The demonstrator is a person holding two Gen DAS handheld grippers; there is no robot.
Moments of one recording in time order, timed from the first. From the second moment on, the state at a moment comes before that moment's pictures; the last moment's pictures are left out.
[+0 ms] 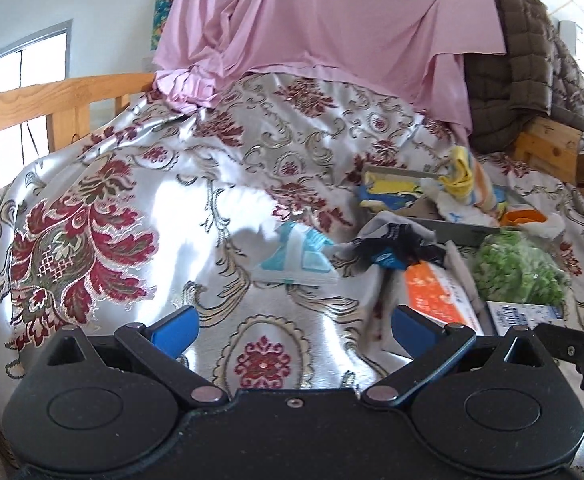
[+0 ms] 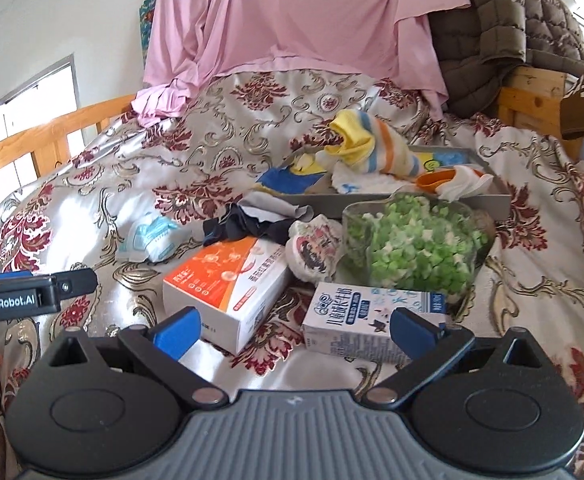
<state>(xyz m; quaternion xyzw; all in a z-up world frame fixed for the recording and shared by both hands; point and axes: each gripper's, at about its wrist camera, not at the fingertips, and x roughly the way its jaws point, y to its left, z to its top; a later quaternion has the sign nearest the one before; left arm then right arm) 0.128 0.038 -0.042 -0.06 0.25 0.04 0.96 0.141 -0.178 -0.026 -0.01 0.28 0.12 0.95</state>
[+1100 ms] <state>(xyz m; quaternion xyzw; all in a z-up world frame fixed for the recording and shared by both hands) 0.221 0.078 -0.056 -0.12 0.25 0.04 0.96 0.172 -0.137 -0.035 -0.06 0.24 0.18 0.95</state>
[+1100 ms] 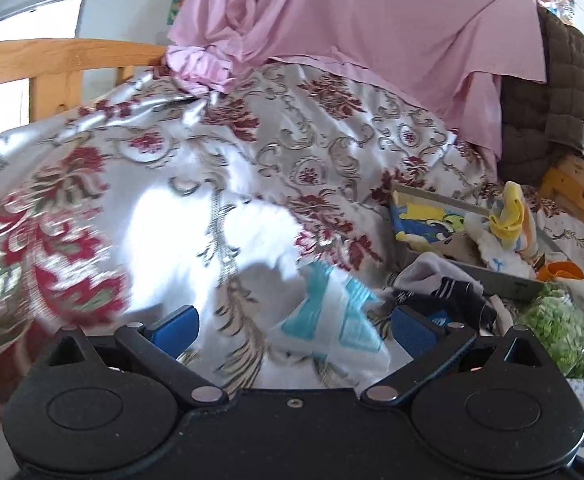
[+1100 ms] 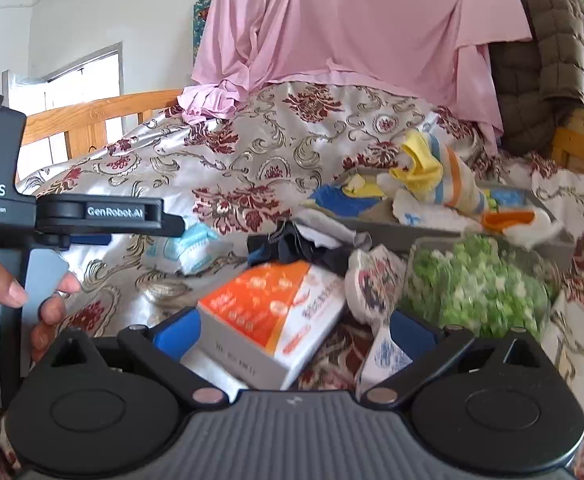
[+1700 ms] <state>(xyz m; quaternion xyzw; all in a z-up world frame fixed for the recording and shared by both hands) 0.269 0.087 -0.085 -0.15 0.27 -0.06 0.95 0.257 -0.107 -0.034 -0.08 0.24 0.20 0.95</state>
